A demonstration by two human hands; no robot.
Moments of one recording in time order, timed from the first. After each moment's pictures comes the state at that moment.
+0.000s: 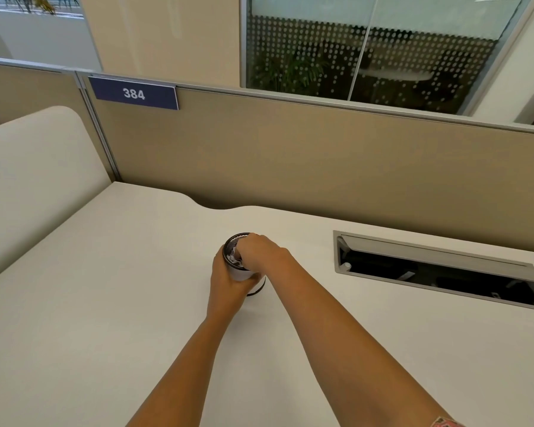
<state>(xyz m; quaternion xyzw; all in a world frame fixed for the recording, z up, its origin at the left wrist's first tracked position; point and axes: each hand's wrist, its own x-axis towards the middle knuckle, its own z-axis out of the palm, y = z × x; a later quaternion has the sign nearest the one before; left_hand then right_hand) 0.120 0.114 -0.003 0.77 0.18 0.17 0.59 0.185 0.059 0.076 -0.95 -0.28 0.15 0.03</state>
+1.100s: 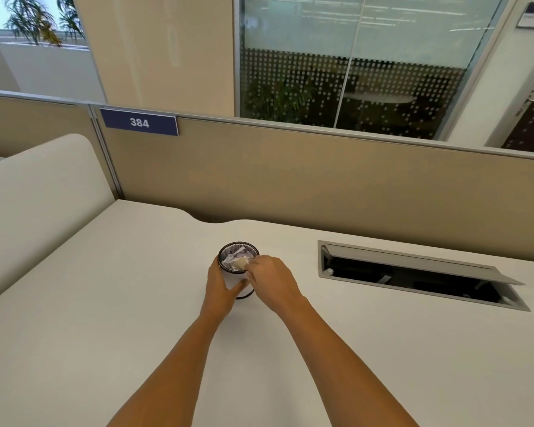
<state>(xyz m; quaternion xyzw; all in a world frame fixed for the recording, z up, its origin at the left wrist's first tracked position) 0.108 0.120 -0.003 0.79 0.15 0.13 0.58 0.126 -0.003 0.070 -0.94 -0.34 -0.06 0.08</state>
